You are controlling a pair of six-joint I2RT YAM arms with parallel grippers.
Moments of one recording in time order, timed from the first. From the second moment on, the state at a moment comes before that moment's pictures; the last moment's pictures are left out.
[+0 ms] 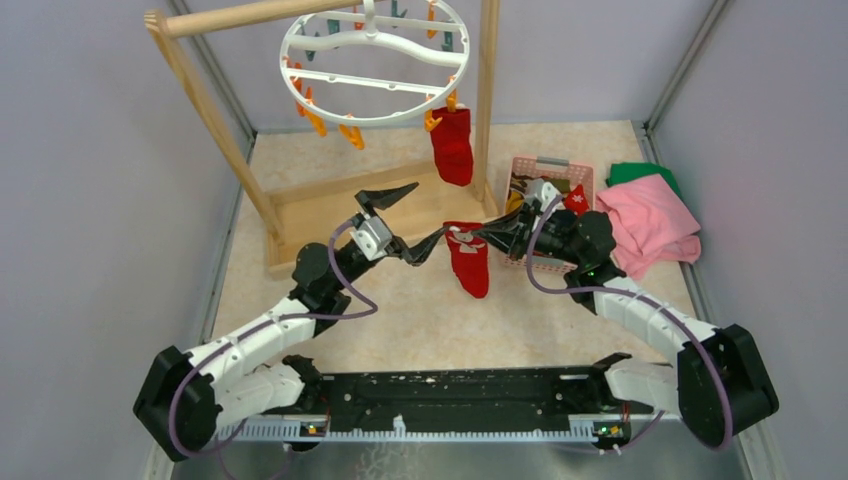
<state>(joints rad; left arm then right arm) -0.69 0.99 0.54 0.89 0.33 0.14 0.42 1.14 0.54 0.77 -0.81 0.17</state>
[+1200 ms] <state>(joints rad) -0.58 1.43 0.86 1.23 0.20 0.15 0.42 1.14 0.52 0.80 -0.81 0.19</state>
